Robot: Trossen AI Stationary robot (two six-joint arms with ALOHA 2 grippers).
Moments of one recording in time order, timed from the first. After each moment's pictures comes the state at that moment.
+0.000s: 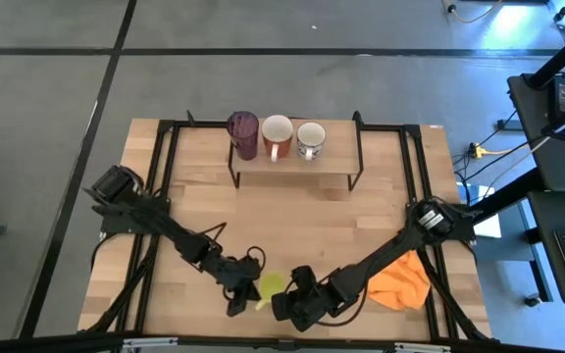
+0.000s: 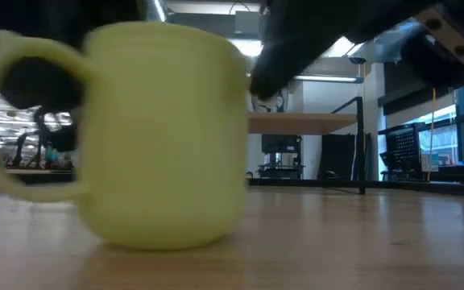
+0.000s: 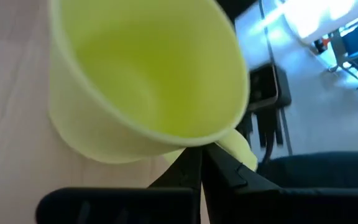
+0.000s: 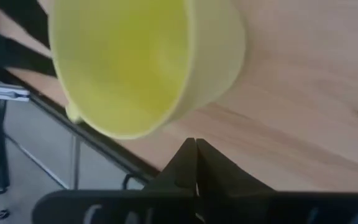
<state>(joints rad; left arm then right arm) -0.57 1.73 0.79 0.31 -0.01 -0.81 0.61 2.13 1.65 -0.54 0.23 1.88</state>
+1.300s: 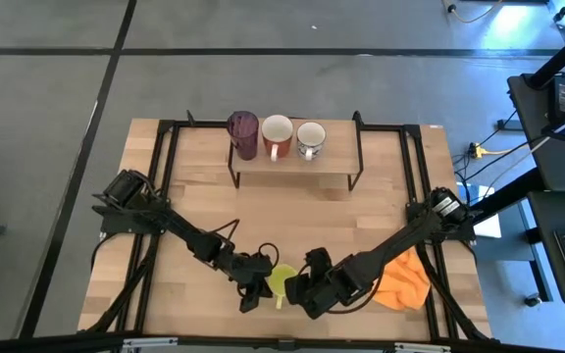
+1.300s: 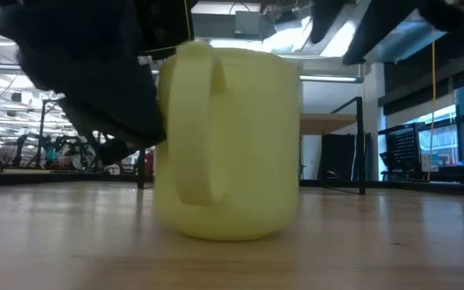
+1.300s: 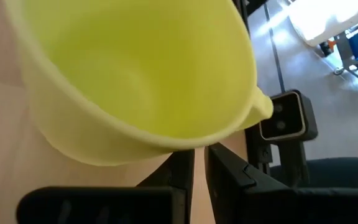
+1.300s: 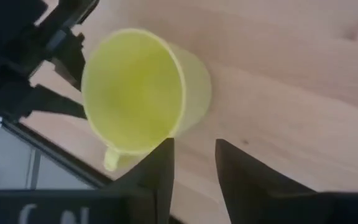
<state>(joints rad) -0.50 1.83 0.89 0.31 0.04 -0.76 0.60 1.98 1.65 -0.87 0.29 1.85</state>
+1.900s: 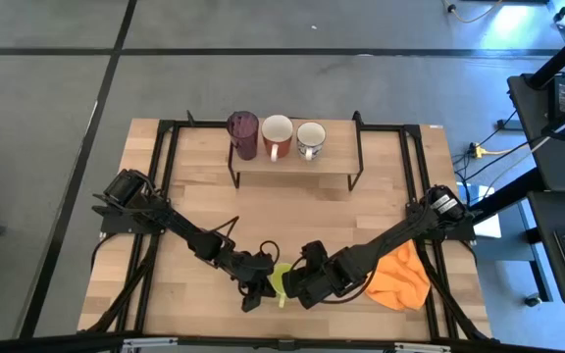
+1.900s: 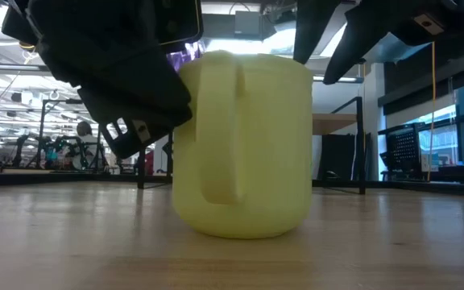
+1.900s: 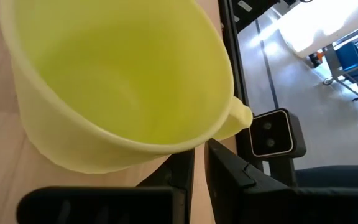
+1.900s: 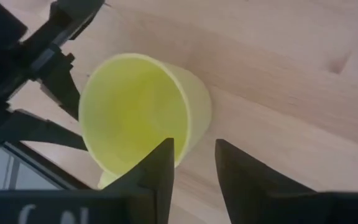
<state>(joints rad) -0.48 1.83 0.89 0.37 0.04 -0.75 0.55 1.99 1.65 -0.89 0.27 1.75</state>
